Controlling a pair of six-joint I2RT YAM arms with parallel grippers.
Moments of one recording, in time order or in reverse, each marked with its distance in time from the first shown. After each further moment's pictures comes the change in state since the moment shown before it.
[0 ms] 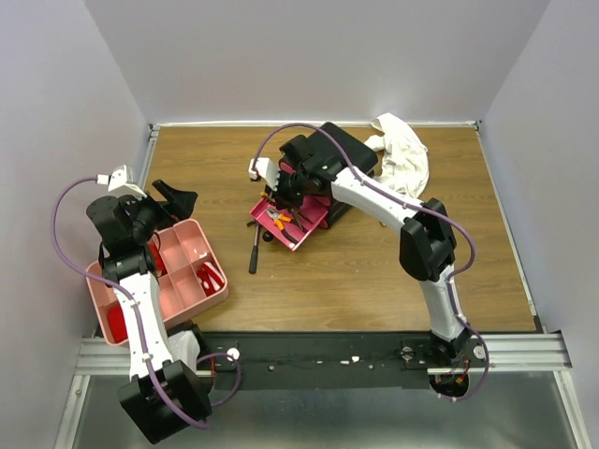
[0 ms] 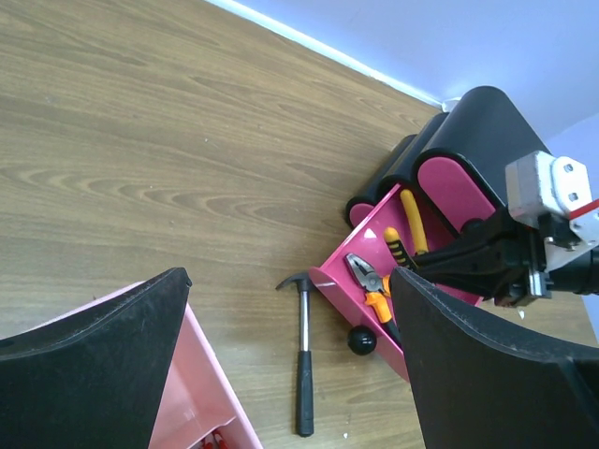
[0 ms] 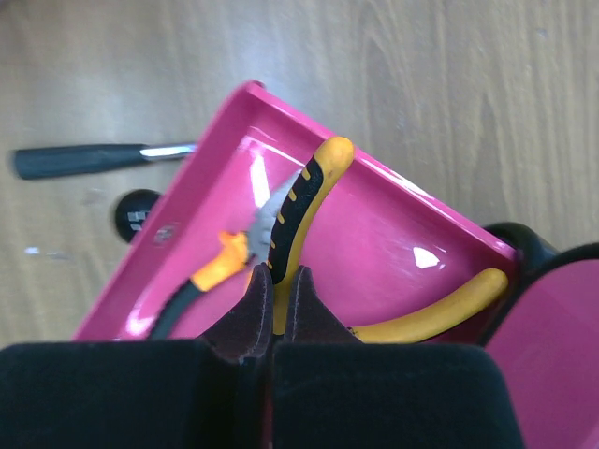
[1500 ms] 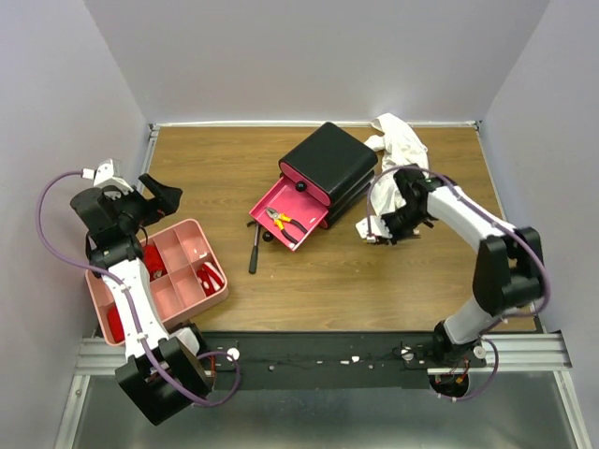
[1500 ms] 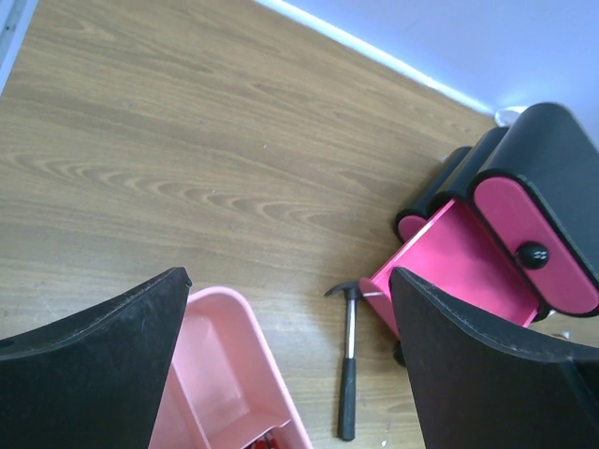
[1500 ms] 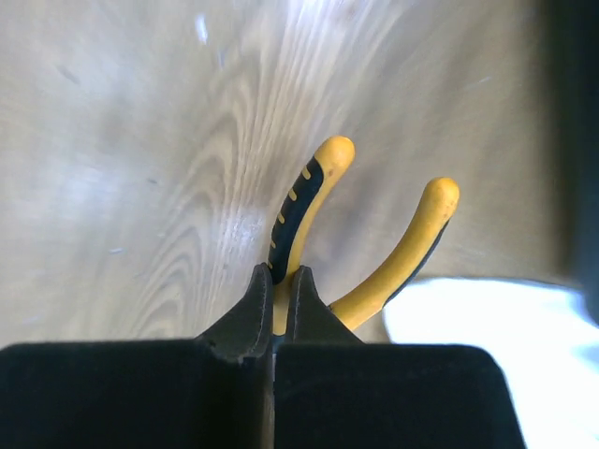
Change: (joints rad) left arm 0.098 0.121 0.096 -0.076 0.001 0.101; right arm -0.497 -0.469 -0.794 -0.297 -0.056 -1.175
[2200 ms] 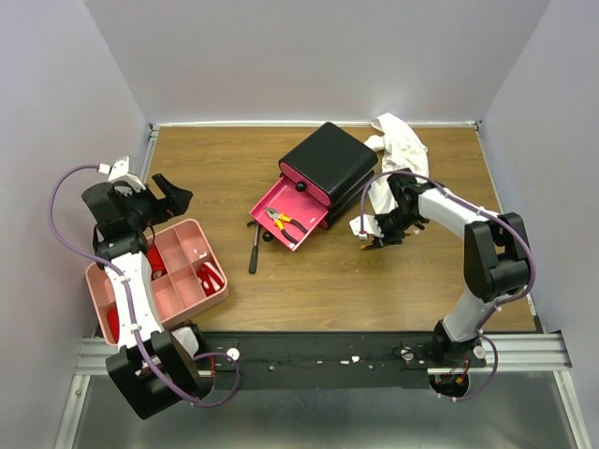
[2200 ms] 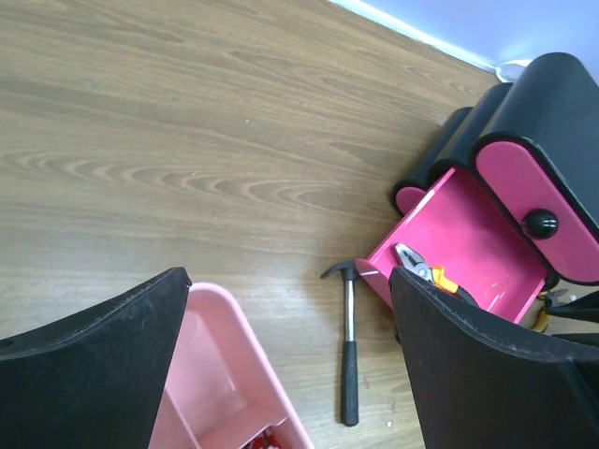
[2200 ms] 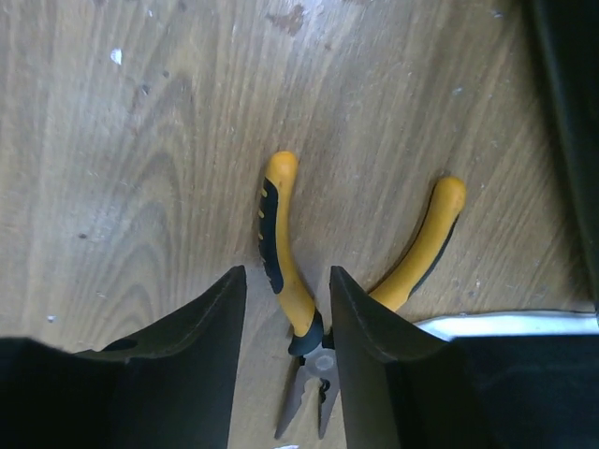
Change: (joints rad) left arm -0.094 0.048 0.002 0.006 -0.011 0.048; right arm 0.004 0.056 -0.002 0.107 -0.078 0.119
